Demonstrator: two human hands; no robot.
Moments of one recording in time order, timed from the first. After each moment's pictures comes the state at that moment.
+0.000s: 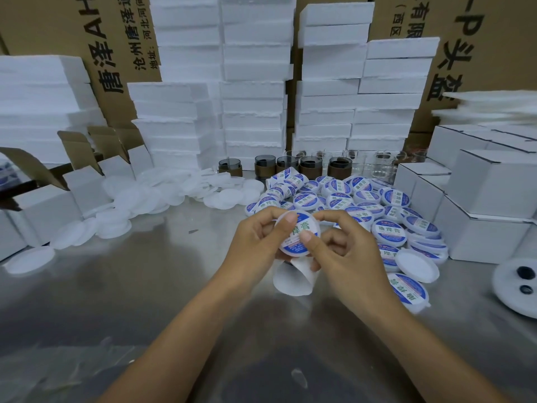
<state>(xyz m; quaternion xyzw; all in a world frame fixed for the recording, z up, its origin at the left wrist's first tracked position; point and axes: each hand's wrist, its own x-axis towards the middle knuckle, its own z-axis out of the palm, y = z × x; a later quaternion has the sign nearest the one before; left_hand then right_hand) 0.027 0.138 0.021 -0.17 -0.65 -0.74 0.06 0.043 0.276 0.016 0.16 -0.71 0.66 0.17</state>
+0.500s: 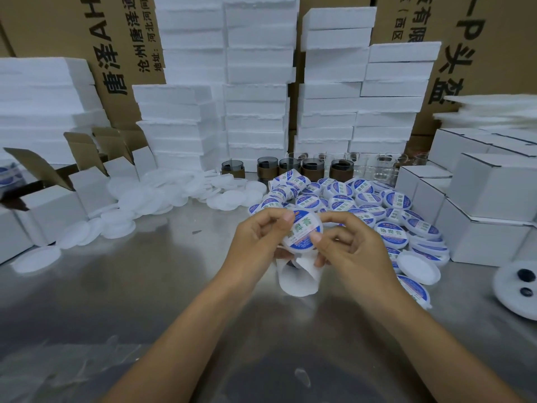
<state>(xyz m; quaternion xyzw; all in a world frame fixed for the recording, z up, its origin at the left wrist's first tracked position) 0.030 0.135 0.024 -0.13 -0.63 -0.76 0.07 0.037 0.283 0.019 0.15 -0.69 0.70 0.12</state>
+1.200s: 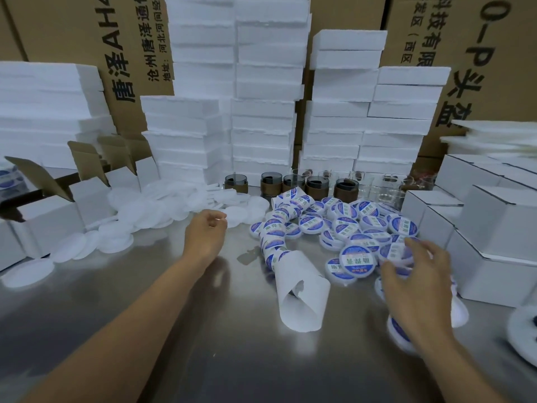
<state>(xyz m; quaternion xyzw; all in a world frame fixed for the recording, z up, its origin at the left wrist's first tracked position) -0.078 0.051 0.003 0.13 -0.79 -0.55 0.23 0.011 0.336 0.010 -0.12 -0.85 0.39 0.32</state>
